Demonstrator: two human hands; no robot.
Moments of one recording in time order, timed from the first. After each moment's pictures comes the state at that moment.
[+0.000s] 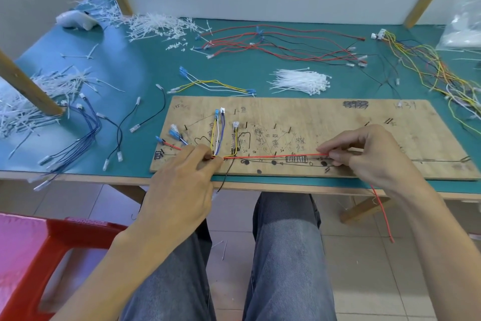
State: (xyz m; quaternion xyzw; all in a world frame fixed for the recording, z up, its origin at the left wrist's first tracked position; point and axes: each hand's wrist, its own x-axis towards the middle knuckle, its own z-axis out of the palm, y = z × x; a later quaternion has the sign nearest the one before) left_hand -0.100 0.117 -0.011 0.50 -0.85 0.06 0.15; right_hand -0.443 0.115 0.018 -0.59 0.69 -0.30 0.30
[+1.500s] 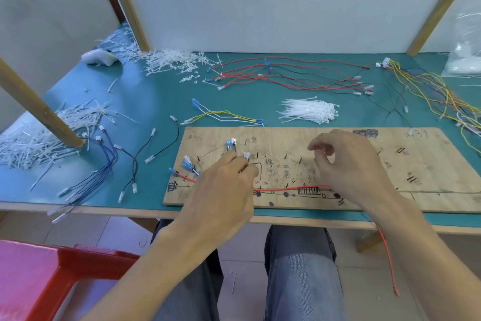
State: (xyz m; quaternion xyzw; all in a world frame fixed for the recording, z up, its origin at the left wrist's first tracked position) left_hand -0.141 0.088 0.032 0.47 -0.87 -0.03 0.15; right_hand -0.392 0.077 0.032 -0.67 0.70 -0.24 0.08
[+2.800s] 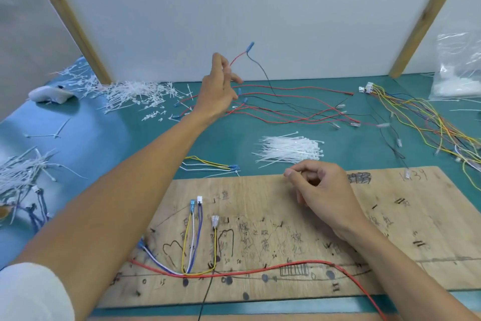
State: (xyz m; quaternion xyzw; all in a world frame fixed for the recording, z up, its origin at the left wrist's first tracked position) left_hand -0.244 -0.259 0.034 0.44 -0.76 -0.23 0.42; right_hand -0.433 -0.018 -0.033 -0.54 0.61 -0.48 0.33
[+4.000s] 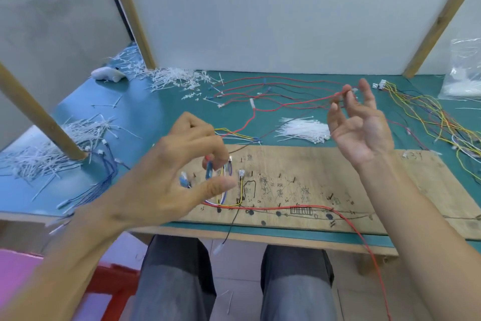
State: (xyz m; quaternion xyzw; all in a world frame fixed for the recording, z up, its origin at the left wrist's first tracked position) left_hand -0.095 0.062 0.117 0.31 -0.89 -0.15 0.30; right_hand -0.441 -0.014 0.059 -0.17 0.21 -0.74 0.61
